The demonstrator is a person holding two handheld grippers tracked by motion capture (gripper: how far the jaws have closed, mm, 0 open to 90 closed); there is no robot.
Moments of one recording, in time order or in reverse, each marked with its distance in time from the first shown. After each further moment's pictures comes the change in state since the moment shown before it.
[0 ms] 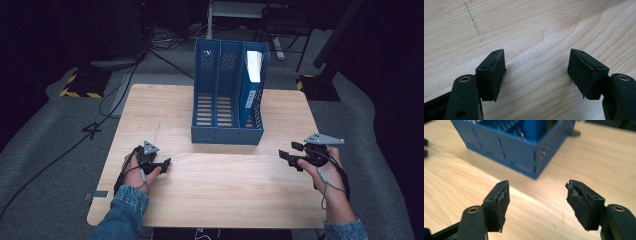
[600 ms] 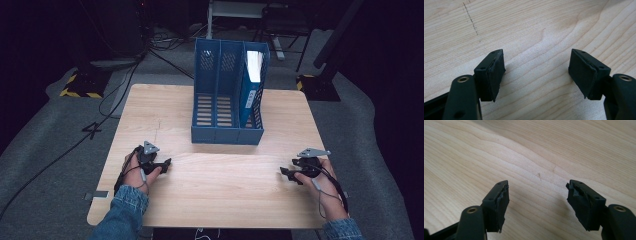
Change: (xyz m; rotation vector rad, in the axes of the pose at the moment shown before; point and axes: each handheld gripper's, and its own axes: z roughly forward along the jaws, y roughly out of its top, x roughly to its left) left arm 0.000 0.000 0.000 0.002 -0.005 0.004; right arm -0.023 -0.061 0.039 0.188 -0.035 -0.035
